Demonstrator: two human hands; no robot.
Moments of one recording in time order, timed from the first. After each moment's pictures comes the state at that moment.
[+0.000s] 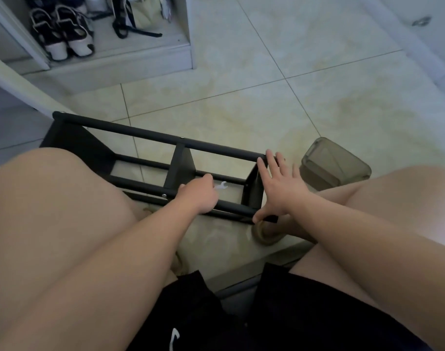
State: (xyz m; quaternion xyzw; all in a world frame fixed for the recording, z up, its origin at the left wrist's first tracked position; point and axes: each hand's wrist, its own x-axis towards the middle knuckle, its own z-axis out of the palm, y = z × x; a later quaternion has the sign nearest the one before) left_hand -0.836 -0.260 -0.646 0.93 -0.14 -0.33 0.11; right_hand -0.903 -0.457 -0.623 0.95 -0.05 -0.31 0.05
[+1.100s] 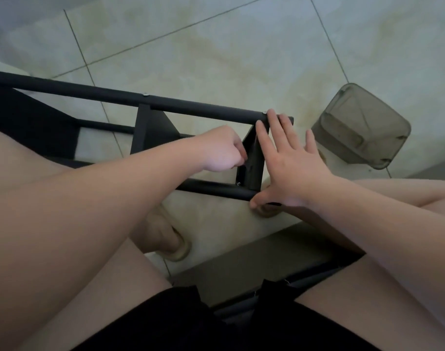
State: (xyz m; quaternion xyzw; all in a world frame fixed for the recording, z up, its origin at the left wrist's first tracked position) left_hand -0.764 -0.343 -0.648 0.81 -0.17 -0.50 0.24; right_hand -0.868 -0.479 -0.631 0.94 -0.03 -0.34 -0.05
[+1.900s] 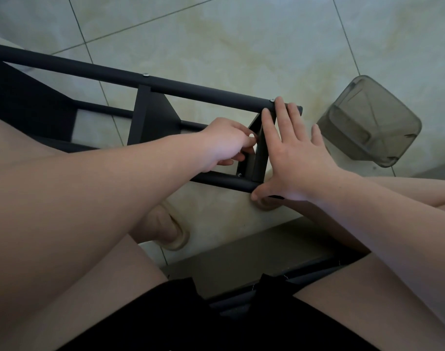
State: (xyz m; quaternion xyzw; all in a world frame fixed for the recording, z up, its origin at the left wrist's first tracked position) left_hand -0.778 -0.347 -0.658 0.75 0.07 -0.51 0.41; right_hand -0.862 -0.471 -0.625 0.94 -0.04 -0.35 -0.06
